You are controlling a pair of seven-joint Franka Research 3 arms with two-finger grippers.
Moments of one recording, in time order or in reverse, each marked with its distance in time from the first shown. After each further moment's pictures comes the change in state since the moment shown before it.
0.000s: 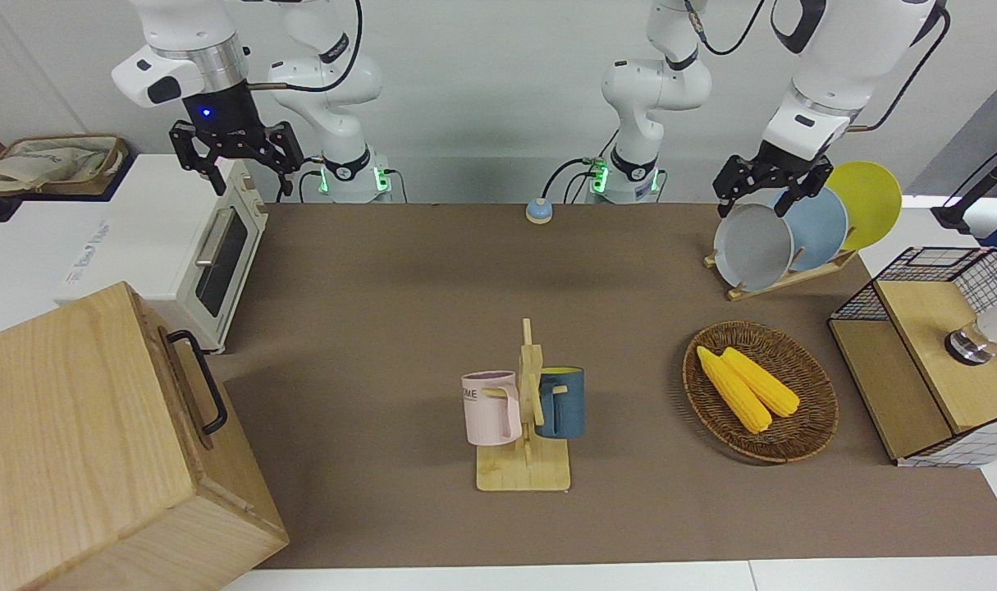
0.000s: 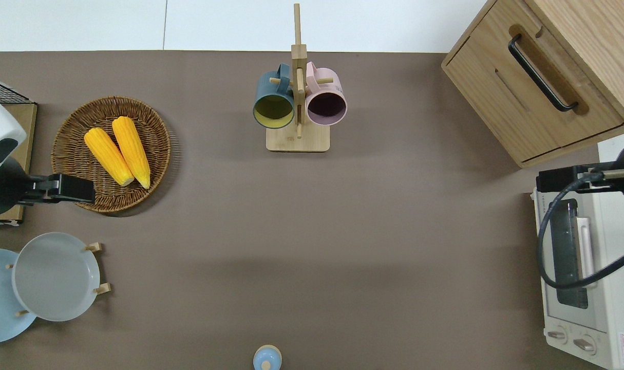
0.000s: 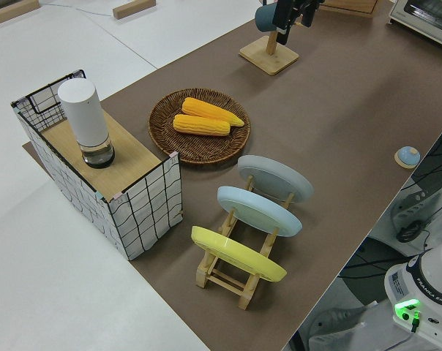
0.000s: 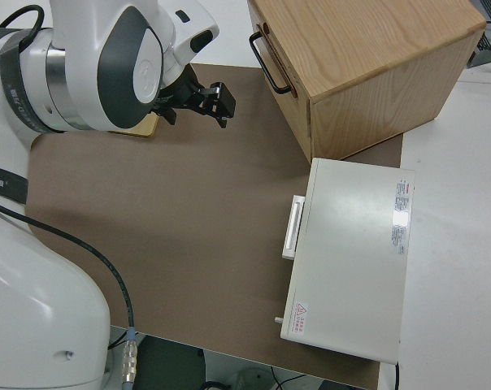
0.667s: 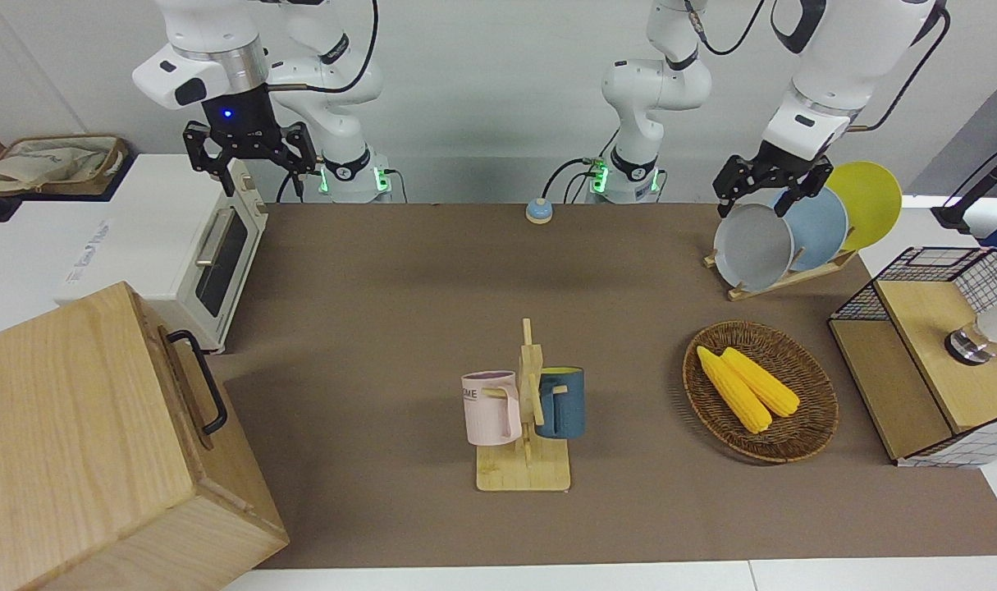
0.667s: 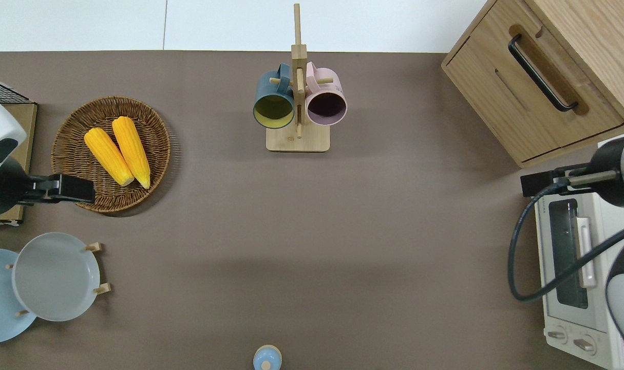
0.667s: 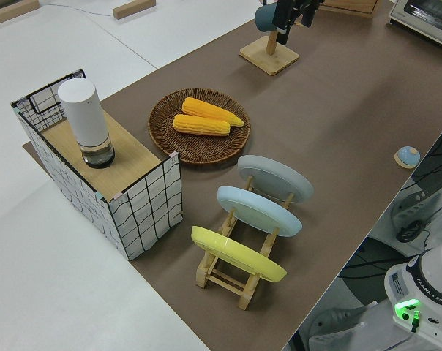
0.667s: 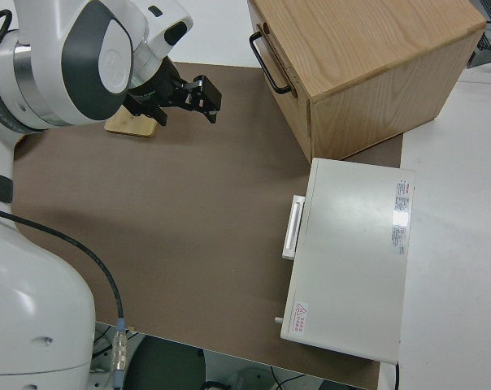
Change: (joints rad) left arm 0.000 0.000 0.000 0.000 0.000 0.000 0.000; right arm 0.004 0.018 0.071 0.025 -0.093 -0.019 -0.009
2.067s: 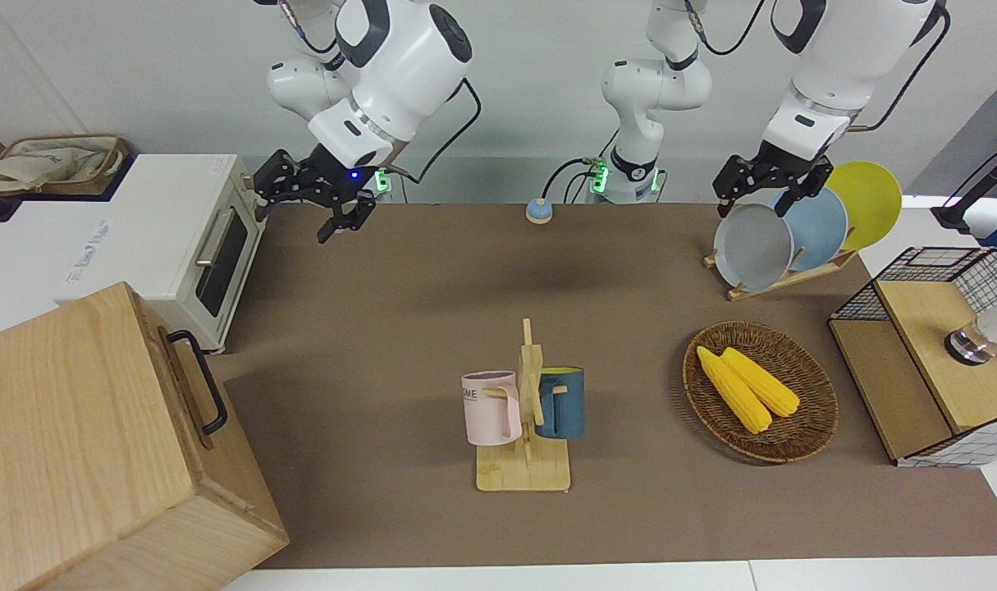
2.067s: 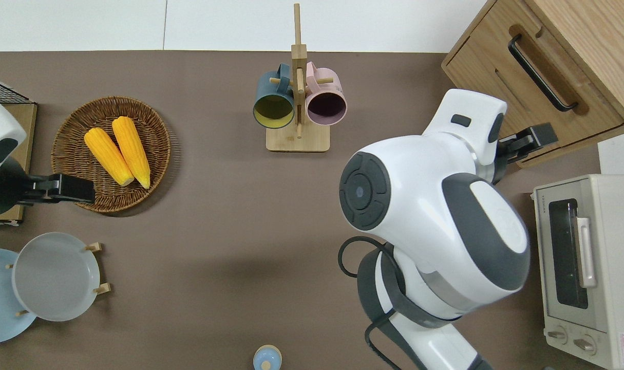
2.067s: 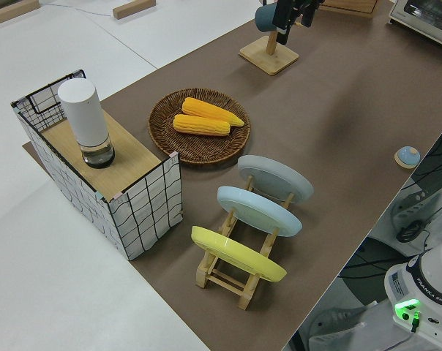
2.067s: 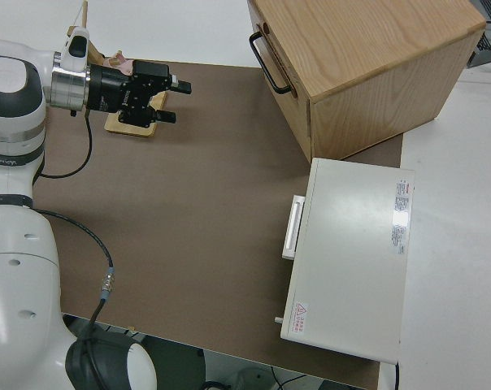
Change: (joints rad) left arm 0.000 0.000 0.000 0.000 0.000 0.000 0.000; right arm 0.079 0.221 0.323 -0.053 -0.858 -0.074 0.199
